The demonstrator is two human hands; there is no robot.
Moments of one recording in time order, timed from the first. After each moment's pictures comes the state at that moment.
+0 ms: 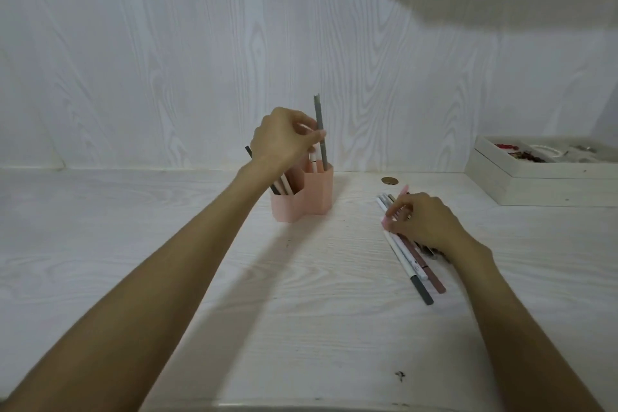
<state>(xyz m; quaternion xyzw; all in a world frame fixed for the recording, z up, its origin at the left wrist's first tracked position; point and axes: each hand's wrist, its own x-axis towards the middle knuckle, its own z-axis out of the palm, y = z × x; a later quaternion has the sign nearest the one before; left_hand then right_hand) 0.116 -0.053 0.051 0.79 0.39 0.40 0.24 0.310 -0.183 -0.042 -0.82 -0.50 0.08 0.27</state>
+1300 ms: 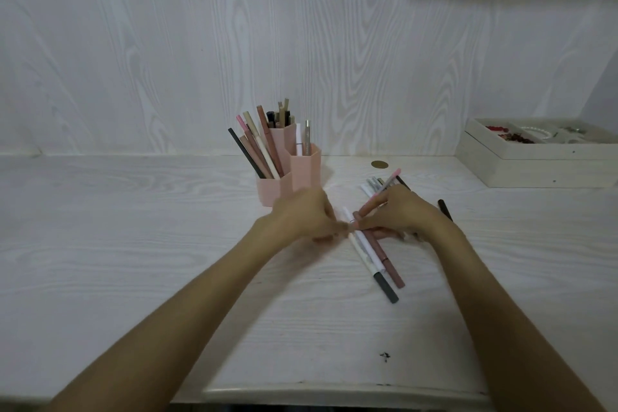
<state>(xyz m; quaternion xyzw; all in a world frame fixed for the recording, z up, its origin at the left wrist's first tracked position) 0.134 -0.099 -0.030 0.91 0.37 0.03 0.20 0.282 -0.184 -0.029 -0.78 -0.44 0.31 0.33</state>
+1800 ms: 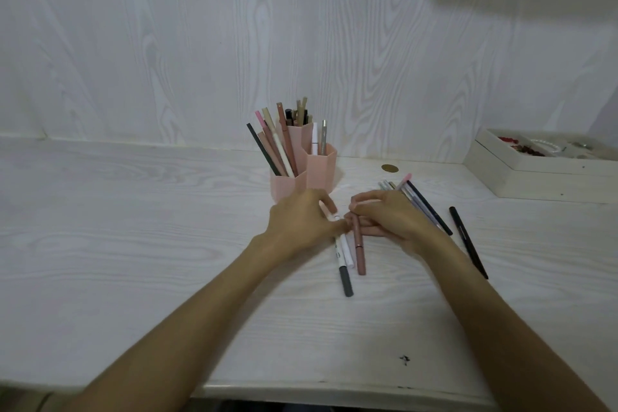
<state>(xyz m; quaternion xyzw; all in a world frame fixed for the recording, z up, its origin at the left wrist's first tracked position) 0.115 -0.082 -0.065 0.87 0.39 0.23 0.20 0.257 -0.165 -0.043 -0.67 -0.35 0.41 0.52</state>
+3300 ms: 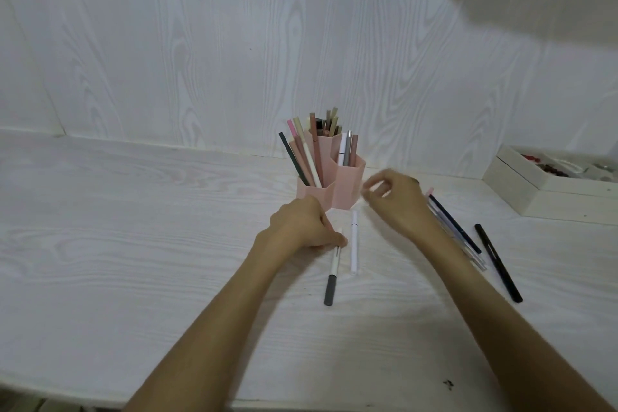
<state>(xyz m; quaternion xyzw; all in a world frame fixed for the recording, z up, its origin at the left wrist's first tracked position) 0.080 -0.056 -0.049 0.84 0.44 0.10 0.29 0.234 -0.126 -0.034 -0.77 -0.51 0.01 0.39</state>
